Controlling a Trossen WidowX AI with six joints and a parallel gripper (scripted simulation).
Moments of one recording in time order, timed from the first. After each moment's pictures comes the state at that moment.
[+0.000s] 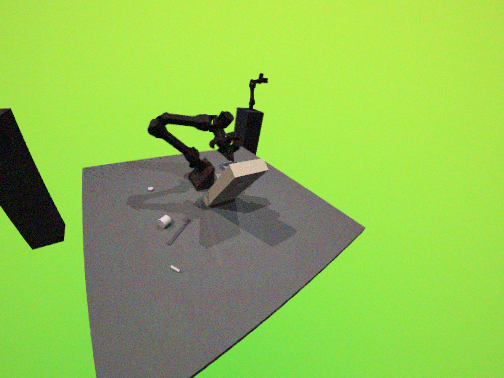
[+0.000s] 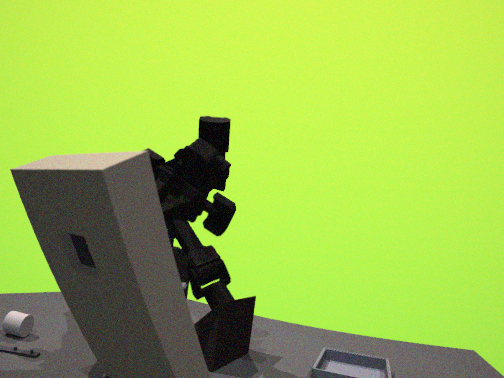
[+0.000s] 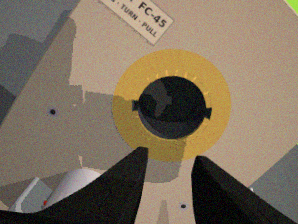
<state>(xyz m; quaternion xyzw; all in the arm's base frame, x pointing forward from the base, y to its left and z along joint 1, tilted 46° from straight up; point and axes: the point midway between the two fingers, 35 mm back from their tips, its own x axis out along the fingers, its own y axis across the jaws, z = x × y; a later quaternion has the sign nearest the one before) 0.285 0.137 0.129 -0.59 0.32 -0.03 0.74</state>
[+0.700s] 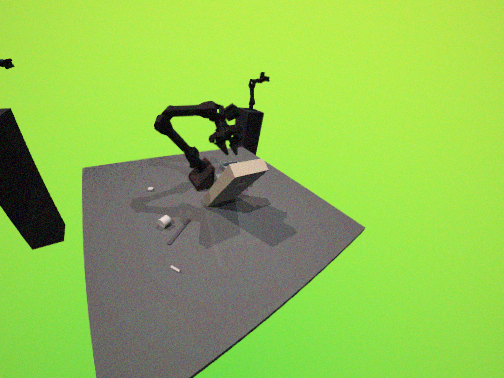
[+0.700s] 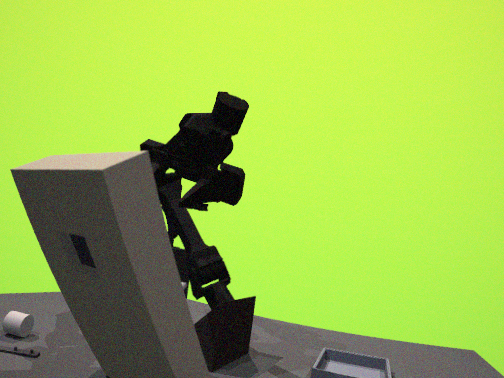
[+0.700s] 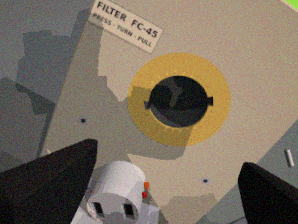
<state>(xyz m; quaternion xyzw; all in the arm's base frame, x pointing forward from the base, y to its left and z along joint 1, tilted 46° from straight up) 0.277 0.162 0.146 -0.49 0.39 -0.07 0.78</state>
